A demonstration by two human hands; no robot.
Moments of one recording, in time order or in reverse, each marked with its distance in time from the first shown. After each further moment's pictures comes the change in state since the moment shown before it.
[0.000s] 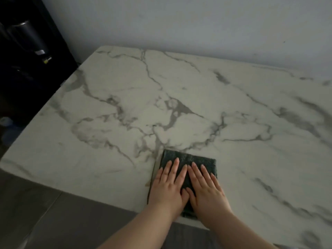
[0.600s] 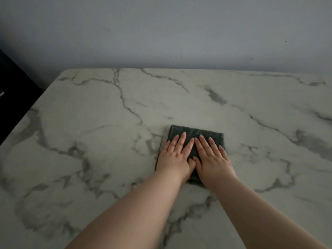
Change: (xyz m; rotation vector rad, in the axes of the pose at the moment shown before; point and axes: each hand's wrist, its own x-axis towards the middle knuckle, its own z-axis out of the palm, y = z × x) left_hand 0.275 0.003 -0.088 0.138 0.022 0.094; right_hand 0.243 0.090 -0.065 0.058 0.119 0.150
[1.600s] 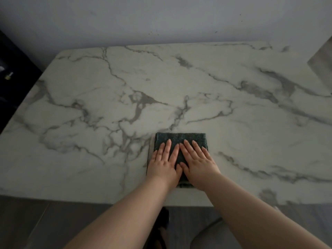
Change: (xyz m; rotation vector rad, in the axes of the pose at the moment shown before) left_hand -0.225 0.114 0.070 0.008 -0.083 -0.087; right_hand -0.243 0.036 0.020 0.035 -0.214 -0.117
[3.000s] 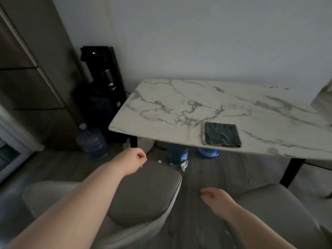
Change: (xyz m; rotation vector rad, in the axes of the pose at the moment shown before) left_hand -0.449 -0.214 -0.055 -0.502 0.181 -0.254; right_hand -0.355 -0.225 0.068 0.655 -0.063 0.204
